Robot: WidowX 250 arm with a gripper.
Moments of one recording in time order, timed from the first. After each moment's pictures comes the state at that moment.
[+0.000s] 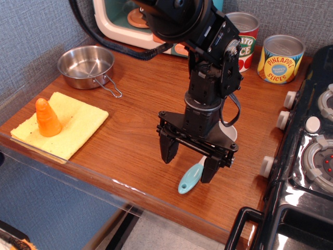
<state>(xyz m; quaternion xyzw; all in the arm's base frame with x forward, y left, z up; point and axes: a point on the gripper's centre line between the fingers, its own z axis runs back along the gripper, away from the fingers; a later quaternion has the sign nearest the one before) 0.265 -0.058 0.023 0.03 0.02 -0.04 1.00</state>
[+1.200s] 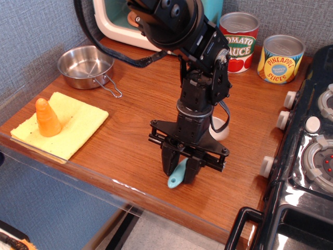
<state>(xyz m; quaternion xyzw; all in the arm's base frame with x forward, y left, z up) 0.260 -0.047 0.008 0.03 0.05 0.00 1.00</state>
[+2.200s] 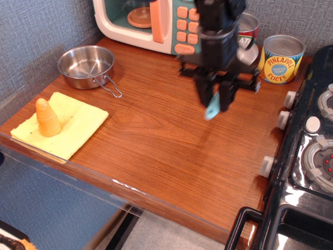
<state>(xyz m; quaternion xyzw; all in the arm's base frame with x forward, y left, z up) 0.342 -0.061 0.076 -0.05 -0.05 -0.02 1.00</state>
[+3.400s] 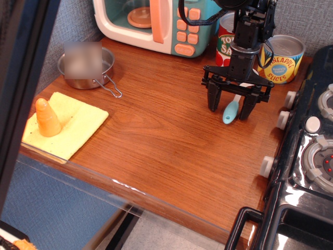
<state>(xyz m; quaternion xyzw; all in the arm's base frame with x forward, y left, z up) 0.398 -0.067 0.011 0.01 0.03 0.03 1.00</state>
